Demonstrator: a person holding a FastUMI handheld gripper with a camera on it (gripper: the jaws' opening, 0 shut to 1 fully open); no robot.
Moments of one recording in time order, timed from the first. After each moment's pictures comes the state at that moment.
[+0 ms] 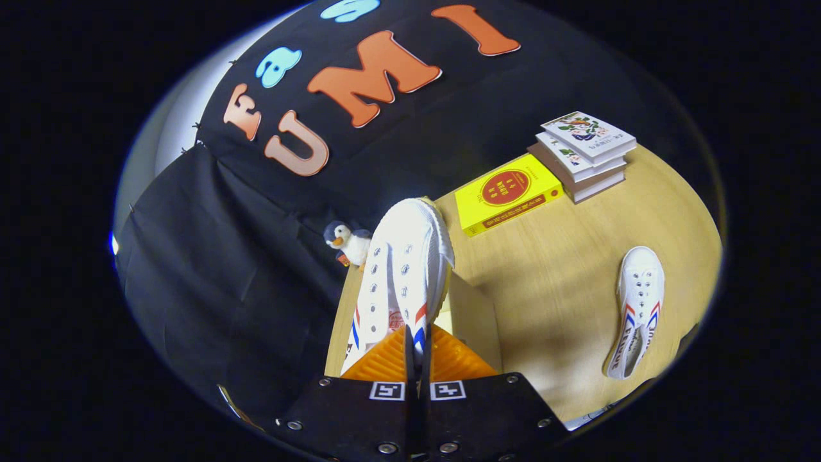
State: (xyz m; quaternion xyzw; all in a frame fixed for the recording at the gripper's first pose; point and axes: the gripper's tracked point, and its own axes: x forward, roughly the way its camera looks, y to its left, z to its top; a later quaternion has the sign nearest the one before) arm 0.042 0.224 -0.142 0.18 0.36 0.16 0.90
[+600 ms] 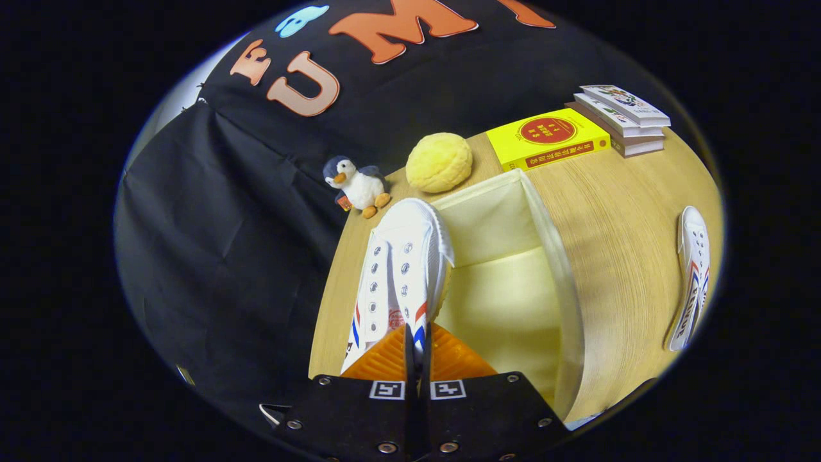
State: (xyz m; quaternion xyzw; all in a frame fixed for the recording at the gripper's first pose) arm 0.027 0.299 -0.240 0.13 0.43 0.16 0.88
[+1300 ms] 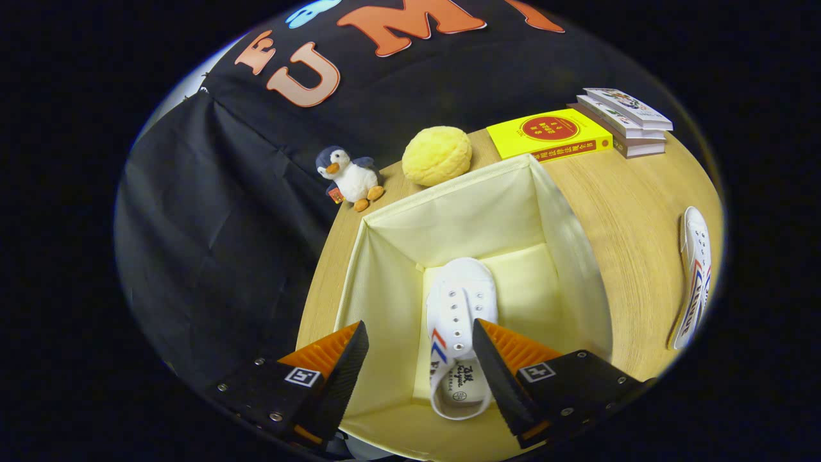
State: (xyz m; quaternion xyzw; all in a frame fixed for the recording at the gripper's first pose) arm 0.032 0.302 -0.243 0.12 0.41 0.15 0.89
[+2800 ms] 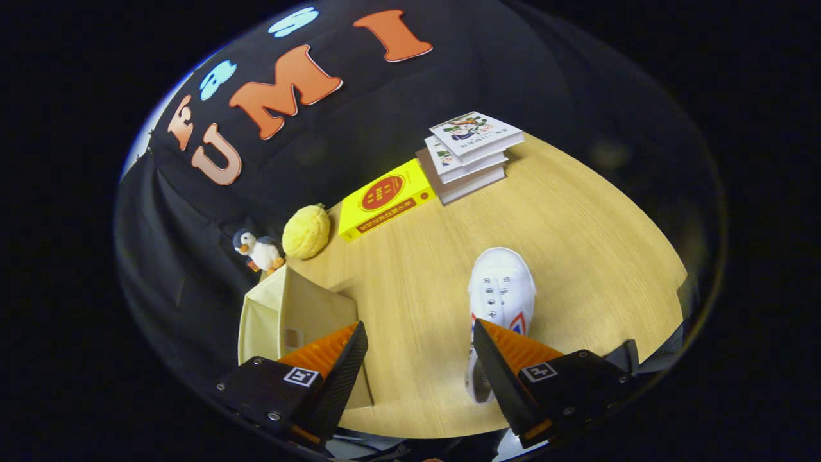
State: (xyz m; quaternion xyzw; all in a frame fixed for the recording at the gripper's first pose) arm 0.026 -0.016 -0.204 0.15 0.38 -0.03 0.91
